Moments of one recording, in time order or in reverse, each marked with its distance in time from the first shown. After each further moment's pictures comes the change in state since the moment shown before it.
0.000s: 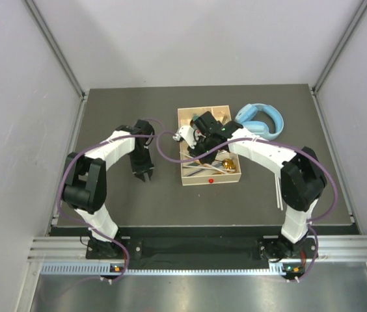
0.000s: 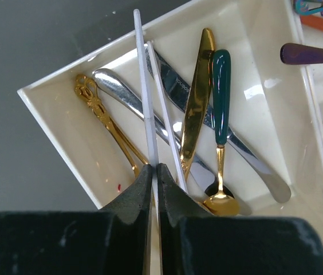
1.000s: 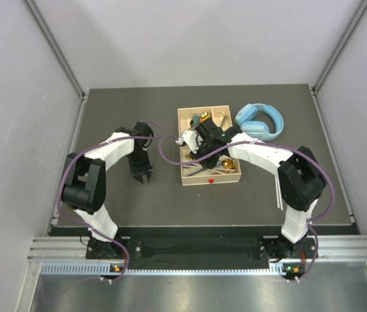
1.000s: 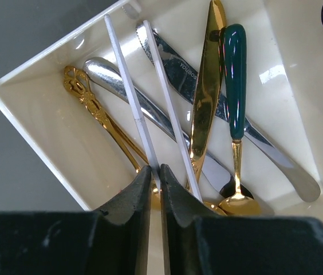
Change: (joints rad) left arm 0.011 -0.007 -0.041 0.005 -0.010 -0.007; right arm 0.000 0.000 -0.111 0.074 0.017 0.053
